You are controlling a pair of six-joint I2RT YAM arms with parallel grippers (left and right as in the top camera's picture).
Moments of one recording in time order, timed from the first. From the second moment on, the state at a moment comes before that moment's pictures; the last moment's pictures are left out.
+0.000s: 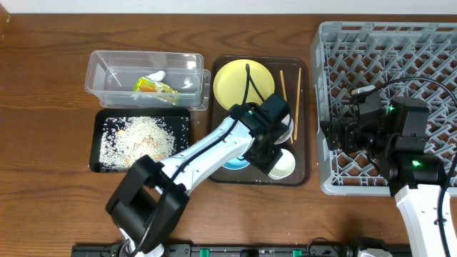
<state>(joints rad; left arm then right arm) -0.79 1.87 1.37 -0.94 0.23 -0.12 -0.04 1.08 0.86 -0.59 -0.35 -0.14</state>
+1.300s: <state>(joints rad) -0.20 1.67 1.44 -0.86 1.26 -0.17 0.01 1.41 0.87 0.45 -1.25 0.40</state>
